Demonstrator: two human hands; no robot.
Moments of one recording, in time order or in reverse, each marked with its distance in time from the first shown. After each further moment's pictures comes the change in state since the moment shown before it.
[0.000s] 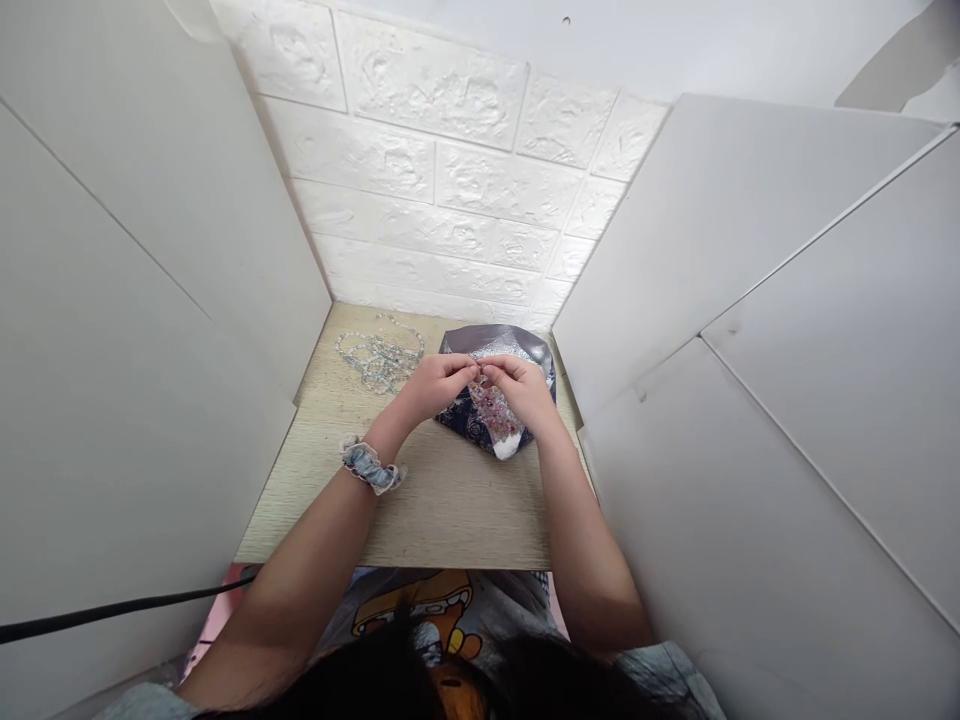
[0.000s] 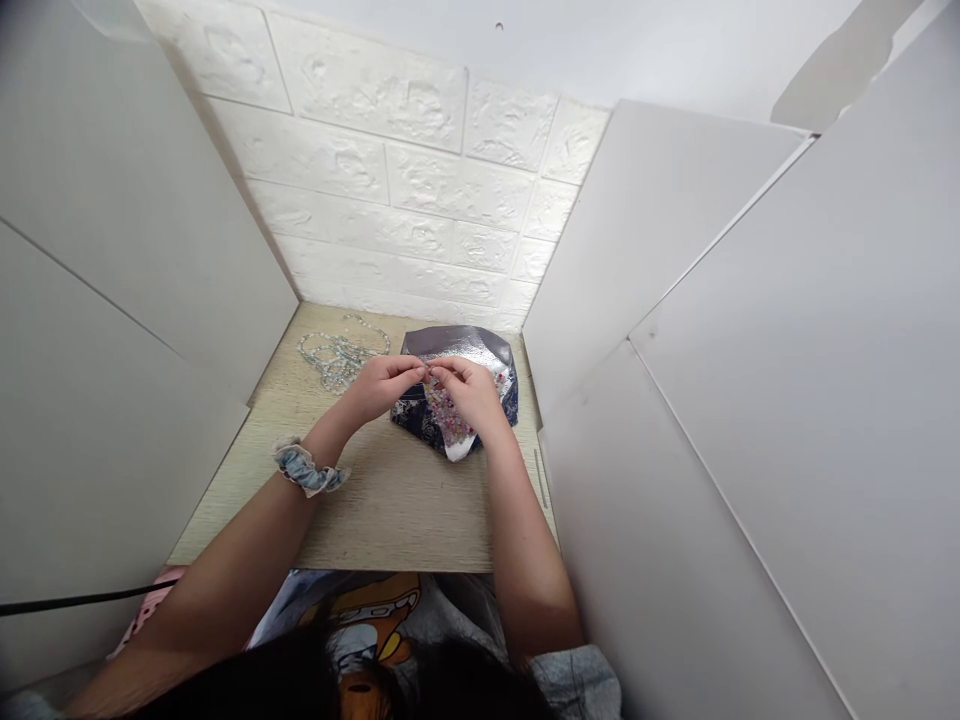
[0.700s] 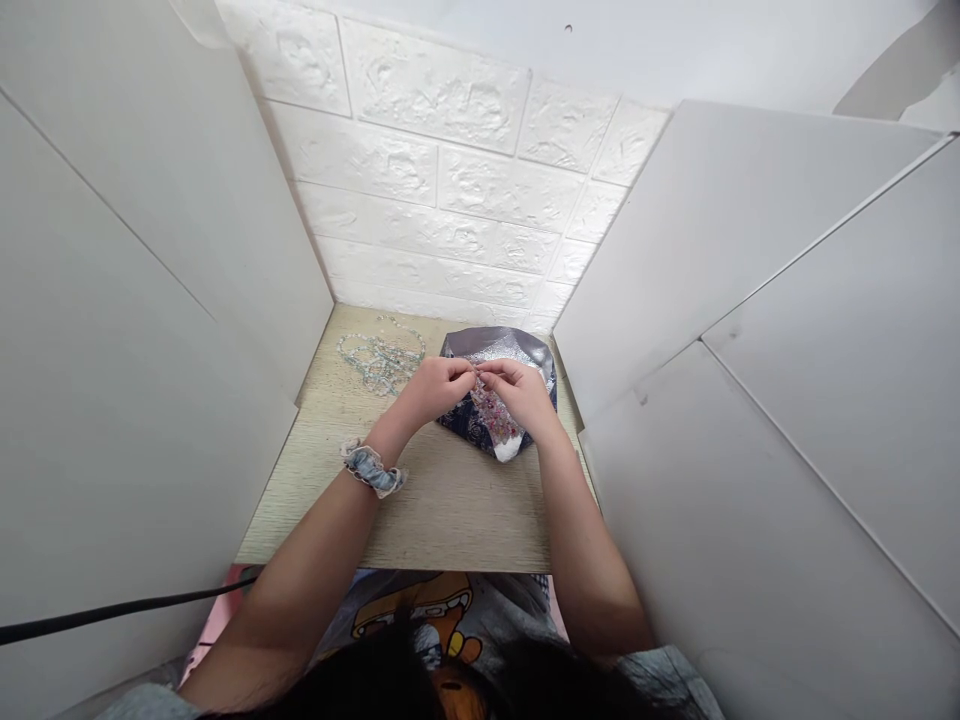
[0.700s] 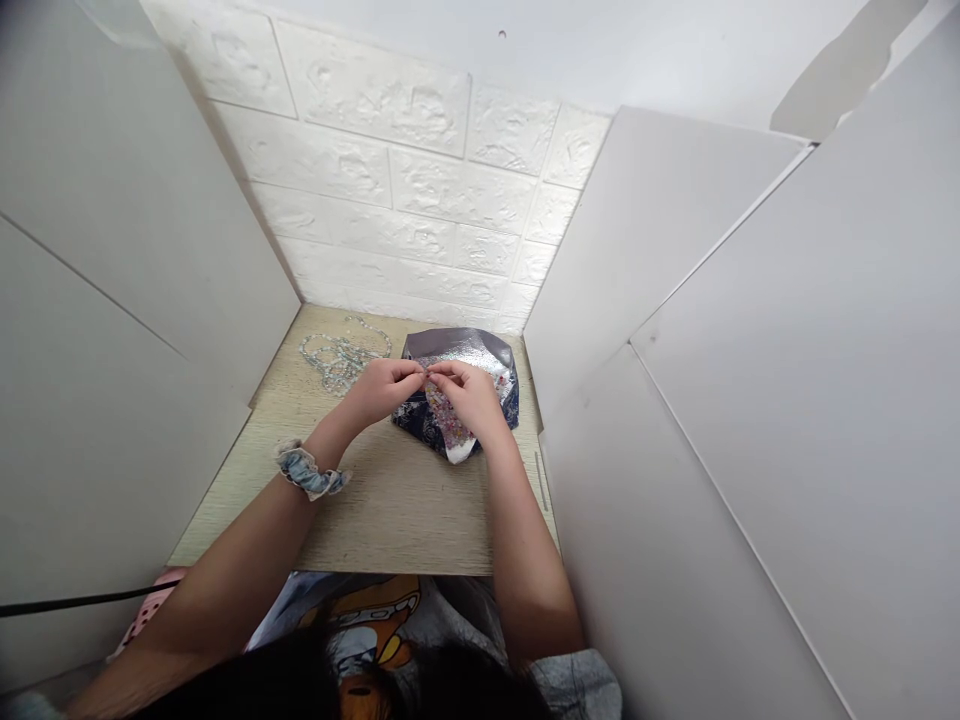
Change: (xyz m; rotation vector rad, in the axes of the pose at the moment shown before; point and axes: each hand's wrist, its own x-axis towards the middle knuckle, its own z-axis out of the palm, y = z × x) left_hand -0.002 0.005 0.000 0.156 0.019 -0.027; right_hand -0.002 -0.002 0.002 -0.089 0.015 0.026
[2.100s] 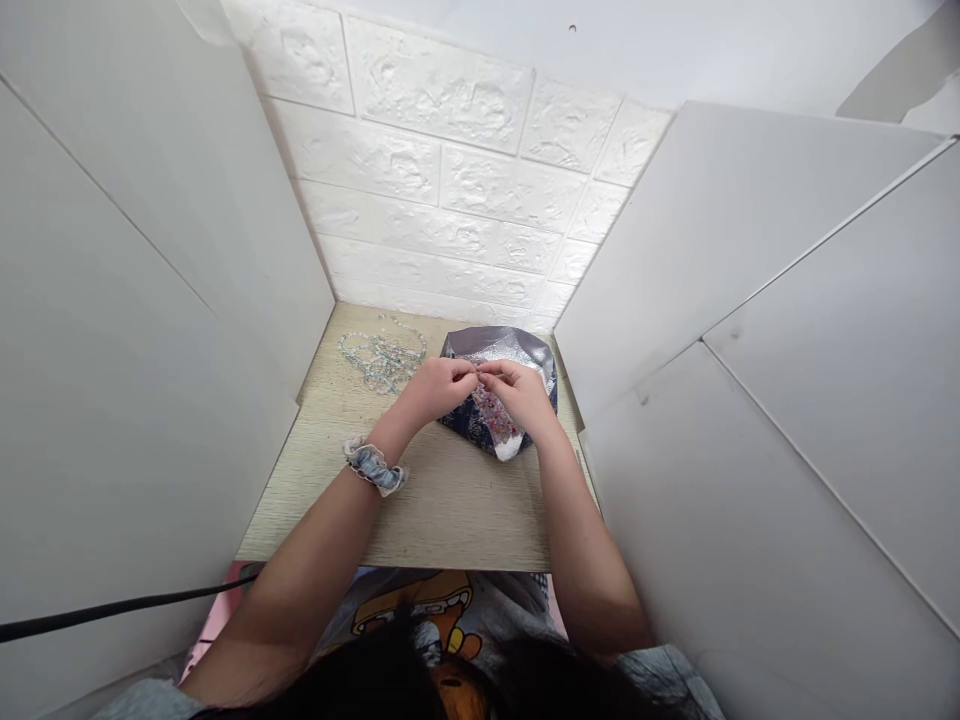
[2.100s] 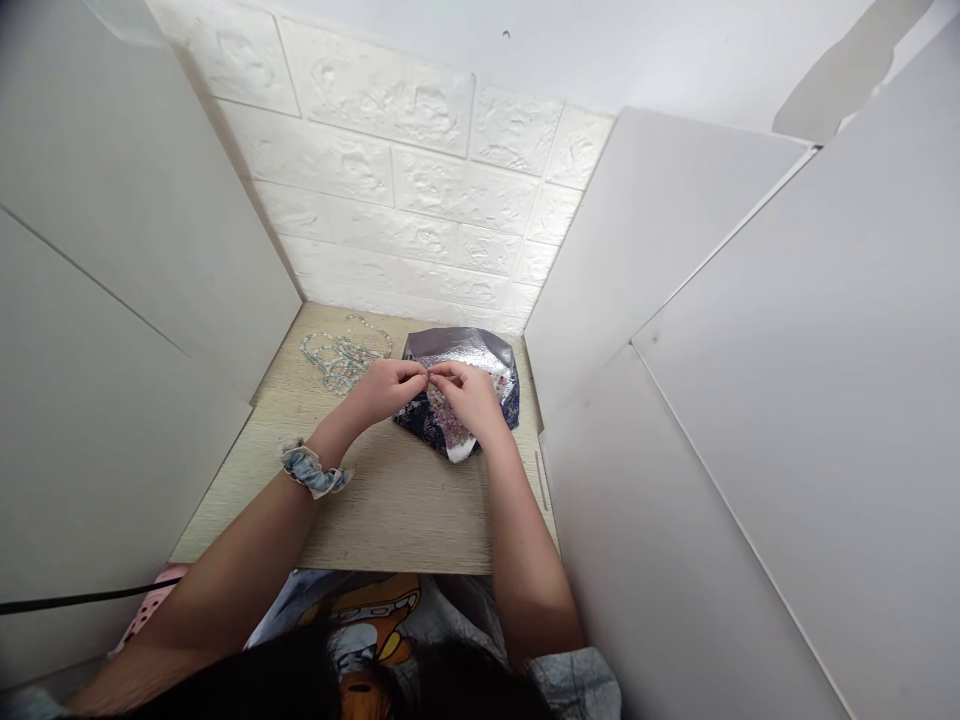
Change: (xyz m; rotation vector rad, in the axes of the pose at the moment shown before) left_hand 0.003 -0.004 0.003 0.110 -0.019 0.020; right_hand -0.001 0.001 0.002 -0.065 0.015 -0.019
